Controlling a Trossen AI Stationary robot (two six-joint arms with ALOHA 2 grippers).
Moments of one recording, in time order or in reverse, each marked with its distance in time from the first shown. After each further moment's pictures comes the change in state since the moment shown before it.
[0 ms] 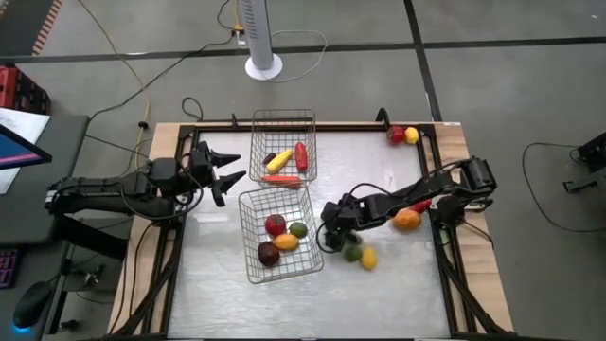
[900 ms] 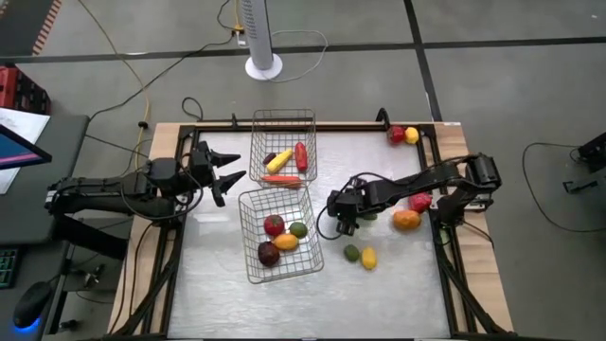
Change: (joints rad) left arm 0.000 0.000 0.000 0.004 0.000 0.000; right arm -0.092 -0.053 0.053 -0.297 0.094 -0.219
